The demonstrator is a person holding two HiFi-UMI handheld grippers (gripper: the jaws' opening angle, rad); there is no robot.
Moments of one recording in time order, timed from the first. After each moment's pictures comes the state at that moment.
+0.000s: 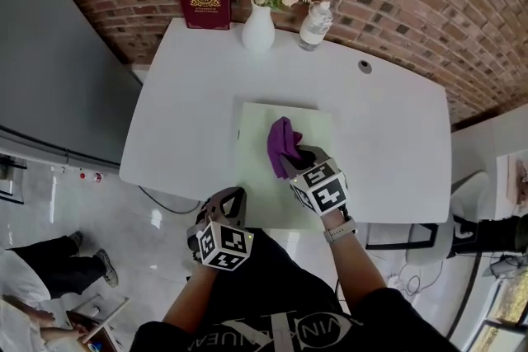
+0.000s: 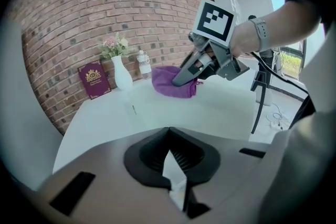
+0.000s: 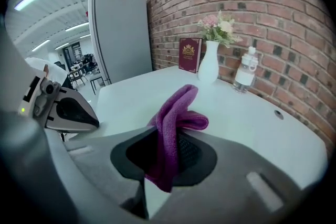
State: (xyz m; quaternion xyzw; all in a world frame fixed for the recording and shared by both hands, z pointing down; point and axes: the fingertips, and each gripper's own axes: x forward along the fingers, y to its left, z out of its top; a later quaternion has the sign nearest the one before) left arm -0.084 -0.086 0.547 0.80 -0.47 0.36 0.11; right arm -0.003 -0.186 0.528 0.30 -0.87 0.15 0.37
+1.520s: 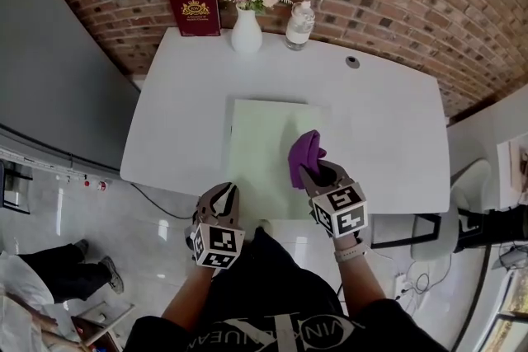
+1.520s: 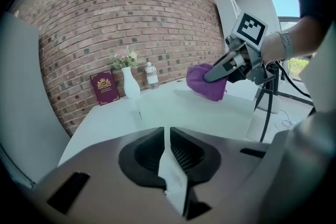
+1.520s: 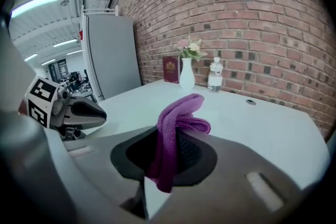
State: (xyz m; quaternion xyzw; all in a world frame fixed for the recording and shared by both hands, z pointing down) left arm -0.082 -0.072 0.524 0.80 -0.52 0.30 0.08; right arm 0.073 -0.135 0.490 0.38 -0.87 0.17 0.27
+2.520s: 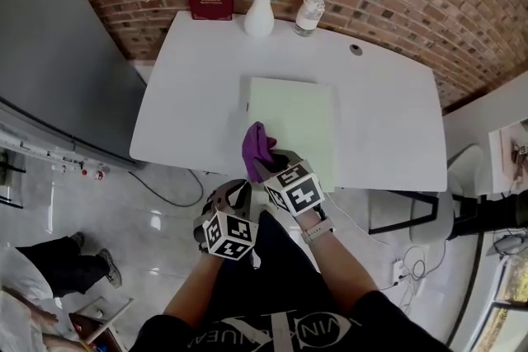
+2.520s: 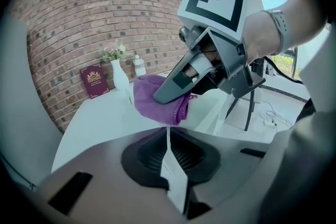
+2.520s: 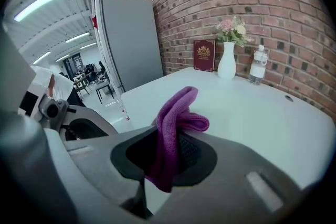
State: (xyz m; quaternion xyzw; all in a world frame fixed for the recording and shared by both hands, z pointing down) left arm -0.094 -0.014 0.547 0.82 -0.45 0.34 0.09; right arm -0.080 -0.076 0.522 0.30 -0.88 0.19 0.33
